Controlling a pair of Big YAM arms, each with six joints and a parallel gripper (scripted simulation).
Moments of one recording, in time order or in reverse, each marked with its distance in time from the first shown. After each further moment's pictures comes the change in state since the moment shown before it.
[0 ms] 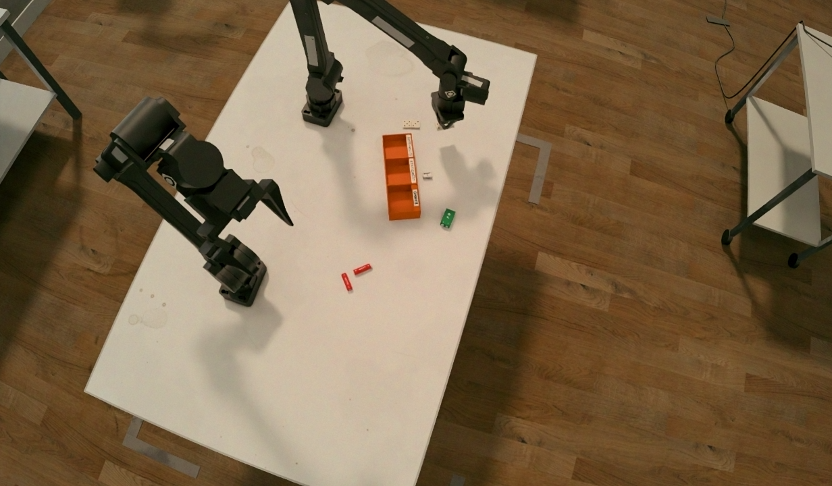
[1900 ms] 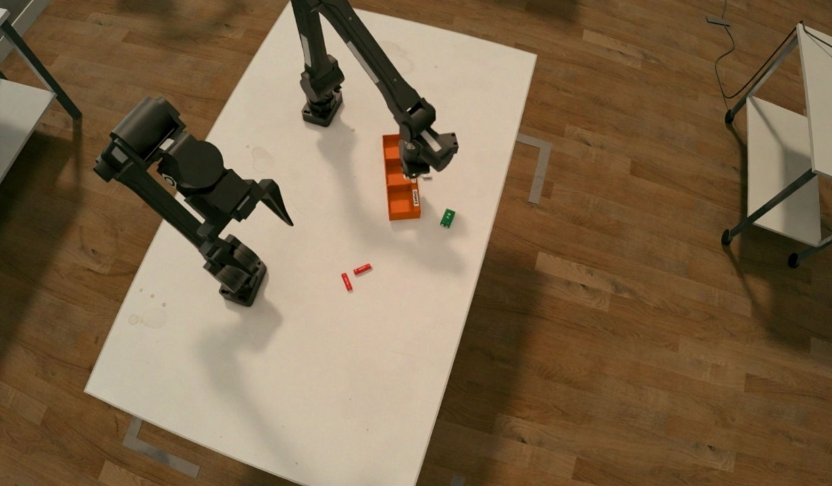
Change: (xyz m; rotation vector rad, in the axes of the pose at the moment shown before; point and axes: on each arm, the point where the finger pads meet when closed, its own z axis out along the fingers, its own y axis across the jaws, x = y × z) left arm 0.134 -0.134 -0.005 -0.007 0.003 0.114; right arm 0.000 0.000 0.000 0.000 0.000 0.000
